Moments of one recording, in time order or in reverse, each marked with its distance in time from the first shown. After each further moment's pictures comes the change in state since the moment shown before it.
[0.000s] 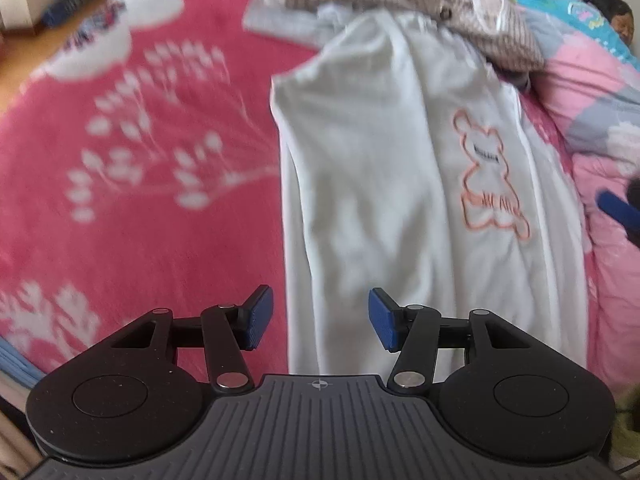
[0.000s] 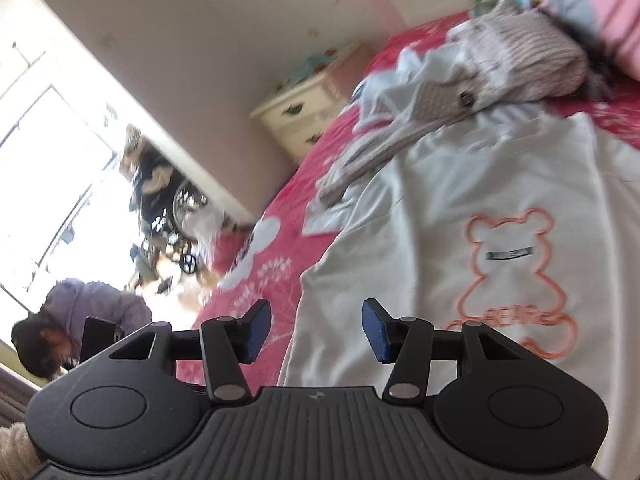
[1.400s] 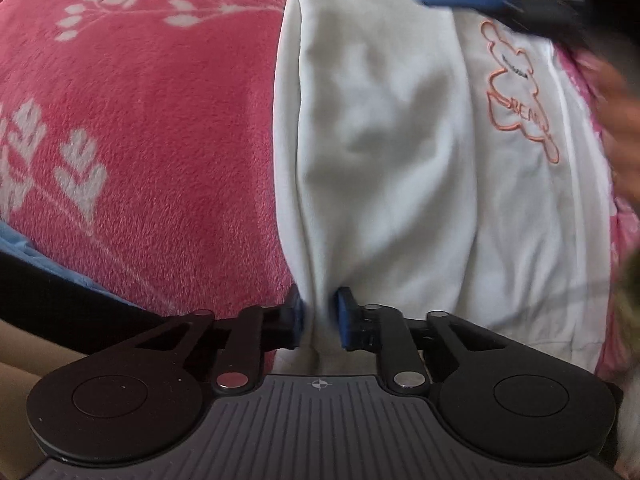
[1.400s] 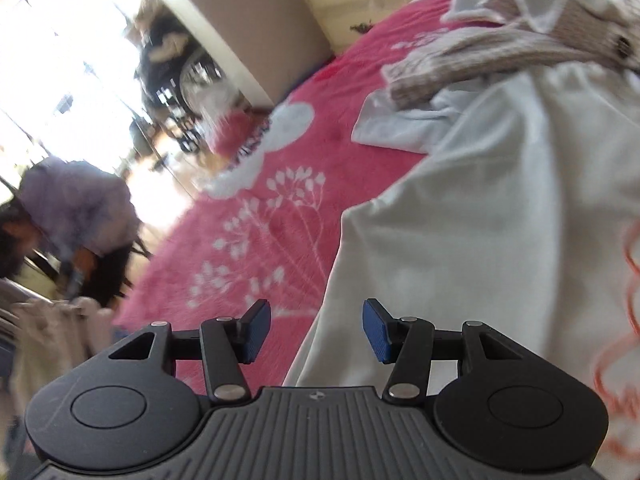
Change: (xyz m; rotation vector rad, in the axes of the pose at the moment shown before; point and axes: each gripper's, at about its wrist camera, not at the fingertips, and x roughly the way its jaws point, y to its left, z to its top) left arm 0.039 -0.029 -0.087 -0.105 0.107 0.052; right arm 0.205 0.060 0.022 -0.256 0.356 -0.047
